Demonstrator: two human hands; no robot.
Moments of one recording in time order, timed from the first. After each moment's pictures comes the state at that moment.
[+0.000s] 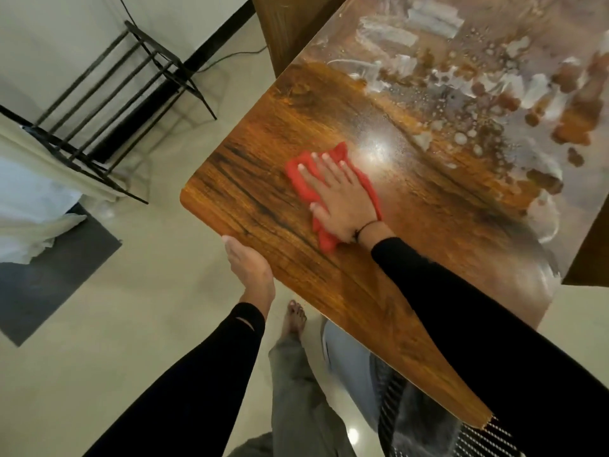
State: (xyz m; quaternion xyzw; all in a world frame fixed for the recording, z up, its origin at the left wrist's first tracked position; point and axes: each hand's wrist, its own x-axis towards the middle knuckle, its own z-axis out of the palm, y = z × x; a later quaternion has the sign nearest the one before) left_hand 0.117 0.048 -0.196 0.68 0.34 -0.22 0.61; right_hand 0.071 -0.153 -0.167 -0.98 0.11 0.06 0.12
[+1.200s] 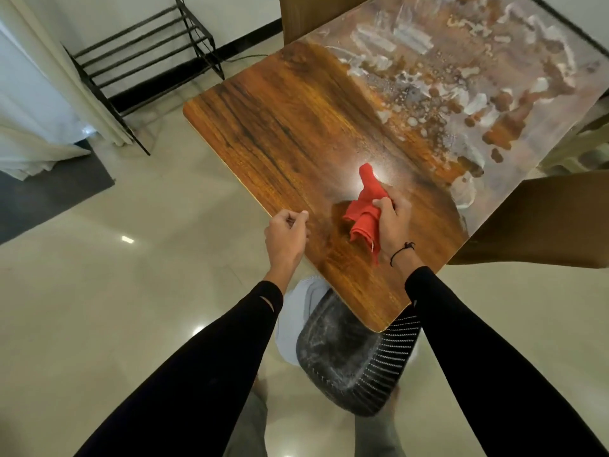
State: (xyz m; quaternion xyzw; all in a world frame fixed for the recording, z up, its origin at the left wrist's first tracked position) left_hand -0.114 0.040 -0.141 0.78 0.08 -0.22 0.58; right_hand -0.188 -0.139 -0.097 -0.69 0.43 -0.15 0.56
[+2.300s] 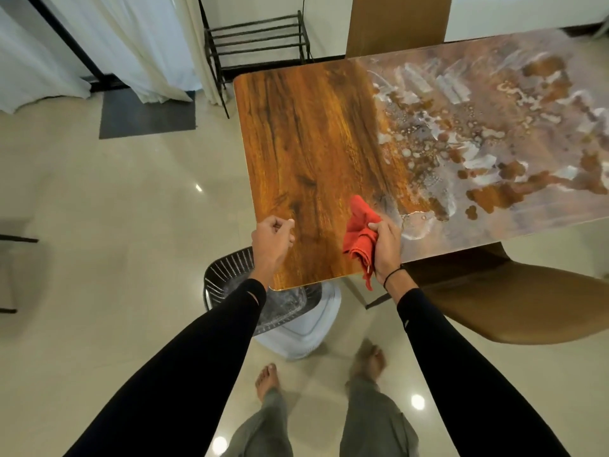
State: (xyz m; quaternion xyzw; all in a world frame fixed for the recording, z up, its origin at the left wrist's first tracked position) left_hand -0.290 -0.083 -0.084 0.78 0.25 -0.07 0.57; right_hand -0.309 -0.307 -0.051 -0.66 0.28 0.03 0.69
